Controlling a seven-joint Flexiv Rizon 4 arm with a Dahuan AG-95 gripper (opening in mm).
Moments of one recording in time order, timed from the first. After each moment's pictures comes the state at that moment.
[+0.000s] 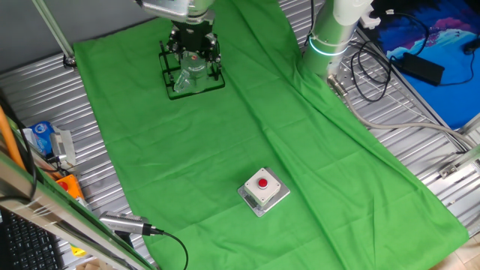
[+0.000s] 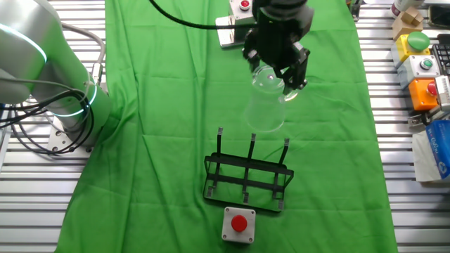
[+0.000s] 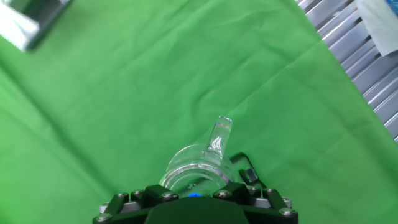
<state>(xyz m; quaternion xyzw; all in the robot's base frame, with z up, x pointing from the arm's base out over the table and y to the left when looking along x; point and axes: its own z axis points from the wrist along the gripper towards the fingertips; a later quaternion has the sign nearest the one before) 0.453 -0.028 0.265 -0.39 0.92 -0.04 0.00</state>
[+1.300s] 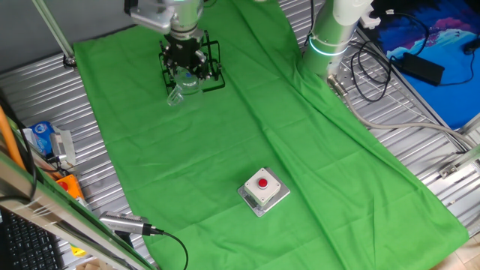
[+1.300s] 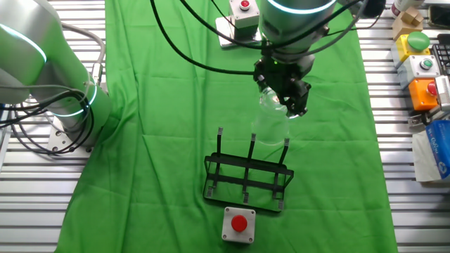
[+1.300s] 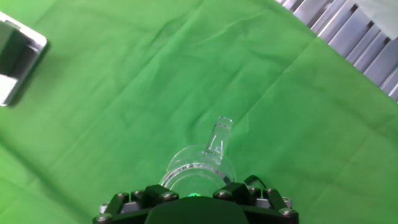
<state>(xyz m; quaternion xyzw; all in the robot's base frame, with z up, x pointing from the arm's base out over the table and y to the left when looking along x) 0.475 -0.043 0.187 -0.37 0.93 -0.04 0.01</state>
